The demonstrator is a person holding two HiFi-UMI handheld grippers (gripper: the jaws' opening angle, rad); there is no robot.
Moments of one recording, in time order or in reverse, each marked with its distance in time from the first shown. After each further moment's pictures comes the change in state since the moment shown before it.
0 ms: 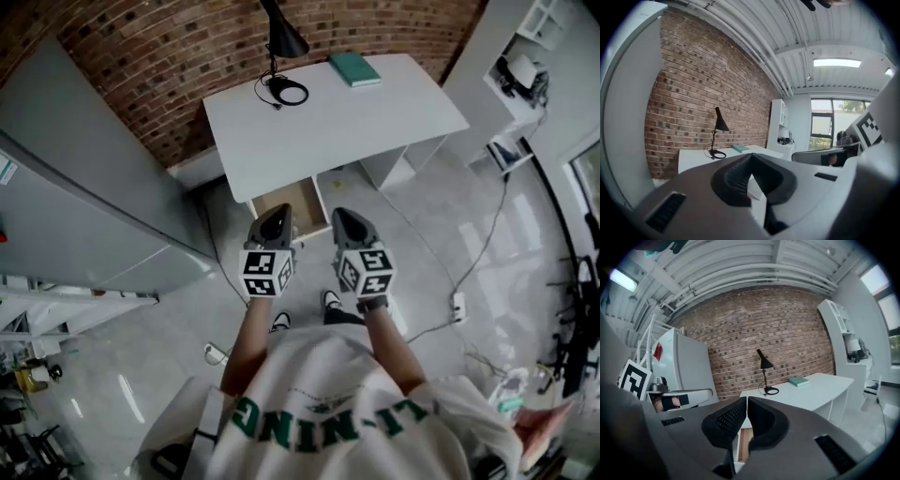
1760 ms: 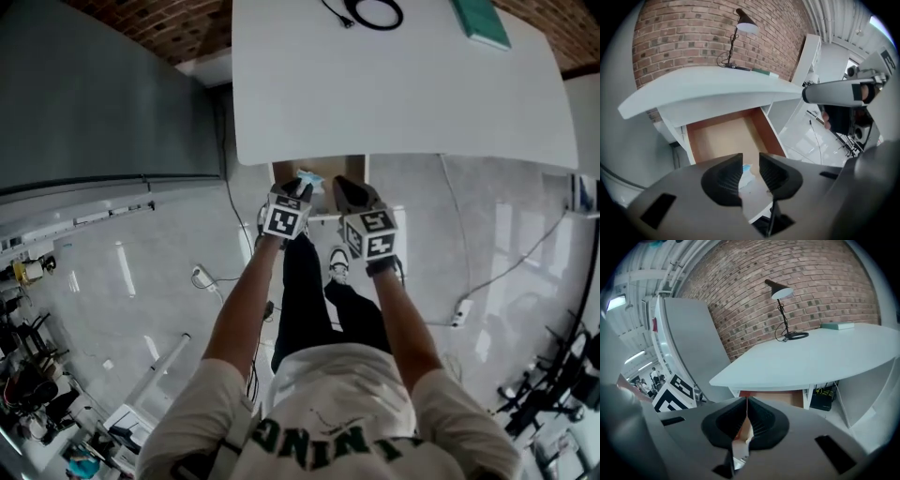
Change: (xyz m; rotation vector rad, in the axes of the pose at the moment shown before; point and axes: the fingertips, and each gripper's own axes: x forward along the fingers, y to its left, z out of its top) left arm 0.156 0.144 -0.361 -0.172 0.760 0.099; right arm 0.247 -0.038 -0.230 -0.036 0.470 0.359
